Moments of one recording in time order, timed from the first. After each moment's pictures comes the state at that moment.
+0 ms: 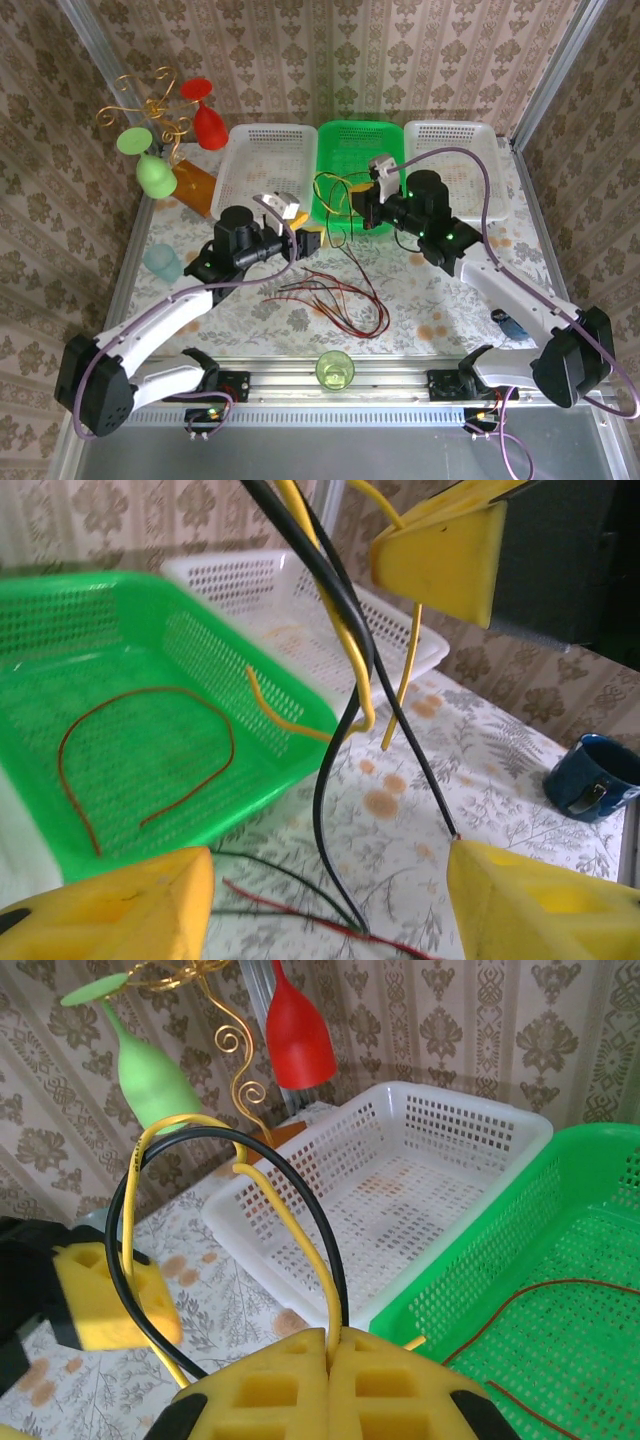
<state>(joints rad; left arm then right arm) -0.64 1.12 0.74 0.18 0.43 -0.17 0.51 1.26 1.03 0.00 -0.26 0.15</state>
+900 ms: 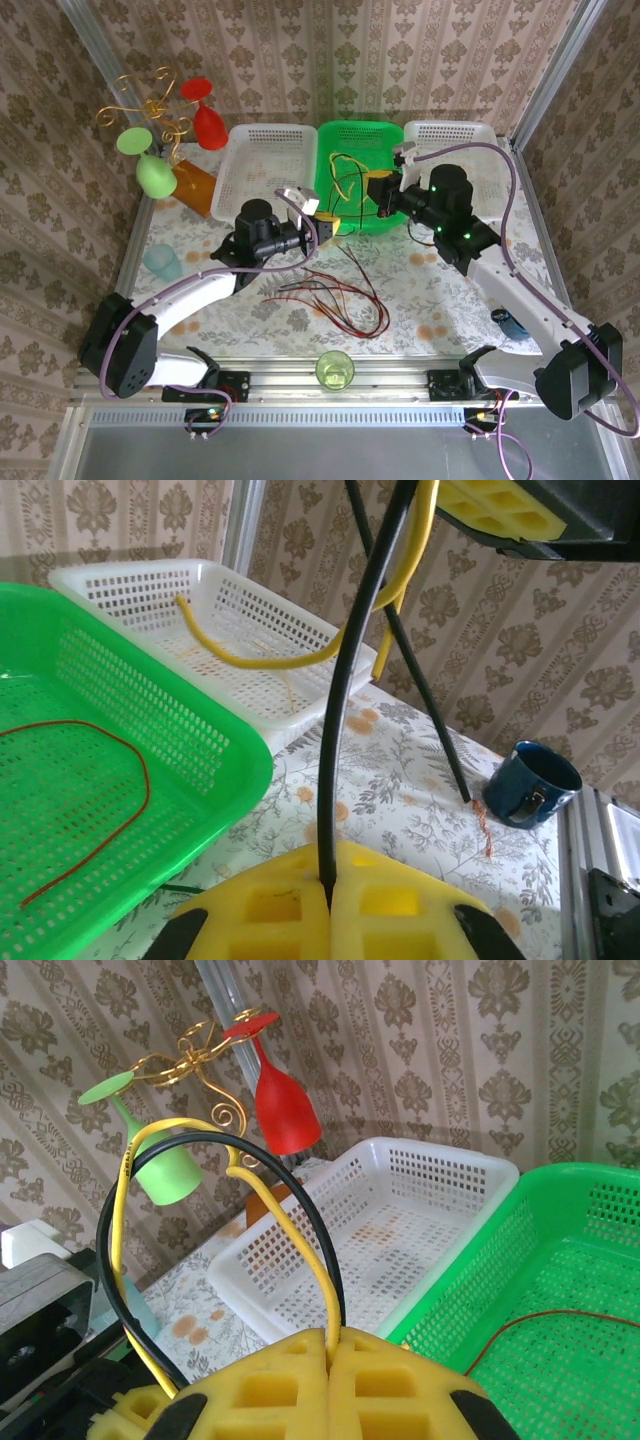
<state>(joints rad) -0.67 1.31 0.77 0.39 0.54 -0.22 0.41 1.20 1.03 0.04 -0.31 0.24</state>
